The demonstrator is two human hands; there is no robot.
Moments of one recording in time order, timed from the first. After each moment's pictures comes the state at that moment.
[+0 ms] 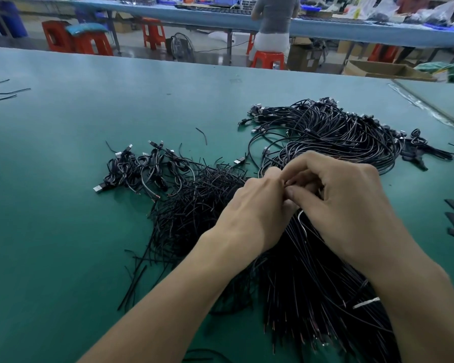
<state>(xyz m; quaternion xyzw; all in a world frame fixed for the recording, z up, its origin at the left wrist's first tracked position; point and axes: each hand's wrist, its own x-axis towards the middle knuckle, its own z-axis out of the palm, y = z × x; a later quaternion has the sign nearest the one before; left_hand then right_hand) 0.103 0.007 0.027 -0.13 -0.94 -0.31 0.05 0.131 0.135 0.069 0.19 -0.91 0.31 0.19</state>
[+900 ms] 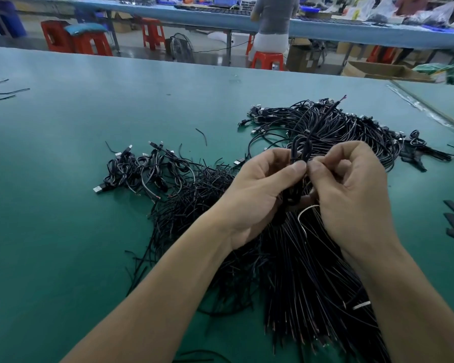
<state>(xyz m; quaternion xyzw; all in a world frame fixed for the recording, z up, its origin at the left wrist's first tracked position) 0.104 0.004 0.043 -0.11 -0.48 -0.86 -0.12 0.122 0.127 0.059 0.06 -0.77 0.60 0.21</state>
